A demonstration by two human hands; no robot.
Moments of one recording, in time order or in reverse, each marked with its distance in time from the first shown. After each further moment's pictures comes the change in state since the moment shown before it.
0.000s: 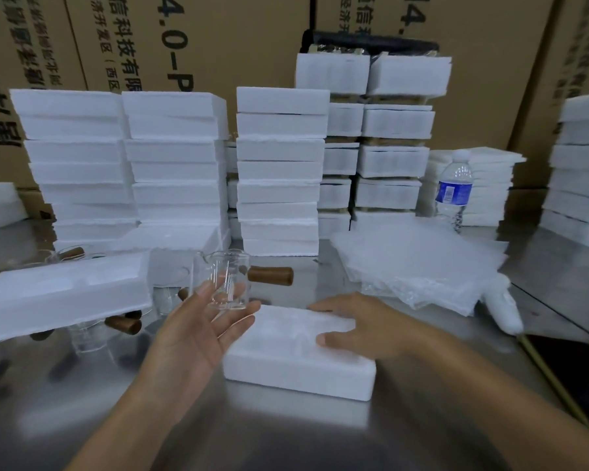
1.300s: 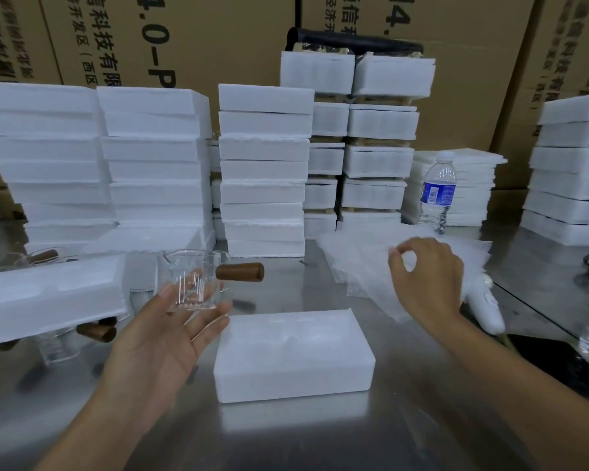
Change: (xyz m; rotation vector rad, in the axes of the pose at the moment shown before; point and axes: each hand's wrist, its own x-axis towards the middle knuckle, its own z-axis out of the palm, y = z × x) left_hand 0.002 0.004 -0.006 -0.051 -0.036 0.020; right_hand -0.002 0.053 -0.040 -0.176 1.077 0.238
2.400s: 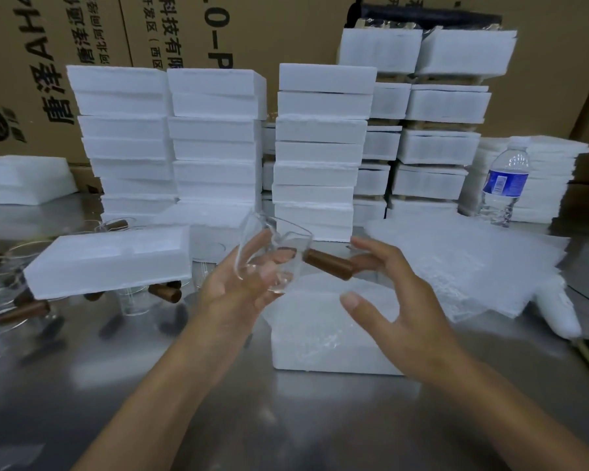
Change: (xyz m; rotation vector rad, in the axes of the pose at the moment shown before) left_hand -0.012 0.011 0.022 0.384 -0.049 0.112; right_hand -0.076 -0.089 -0.025 0.651 -0.534 -0.287
